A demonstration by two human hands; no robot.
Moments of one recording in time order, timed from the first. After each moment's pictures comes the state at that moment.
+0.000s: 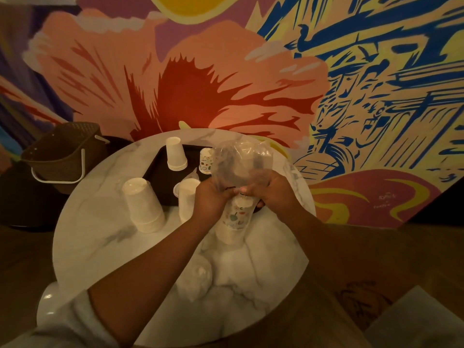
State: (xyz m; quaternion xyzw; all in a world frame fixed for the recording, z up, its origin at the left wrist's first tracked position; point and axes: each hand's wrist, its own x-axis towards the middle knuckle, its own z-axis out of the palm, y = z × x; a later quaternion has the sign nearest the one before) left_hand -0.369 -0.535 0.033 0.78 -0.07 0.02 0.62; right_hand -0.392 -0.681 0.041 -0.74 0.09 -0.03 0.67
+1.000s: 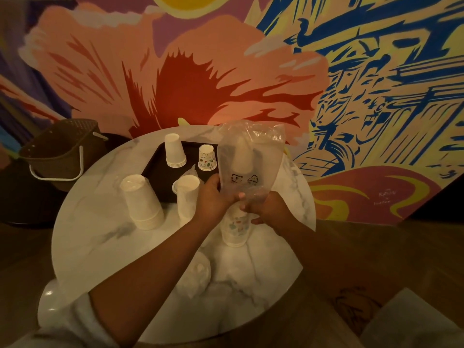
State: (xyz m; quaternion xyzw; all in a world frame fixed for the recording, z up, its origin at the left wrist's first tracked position) left_hand -0.374 -0.538 0.023 0.81 -0.07 -0.01 0.59; right_hand -0.408 -0.678 0.013 -0.73 0.15 0.07 0.66
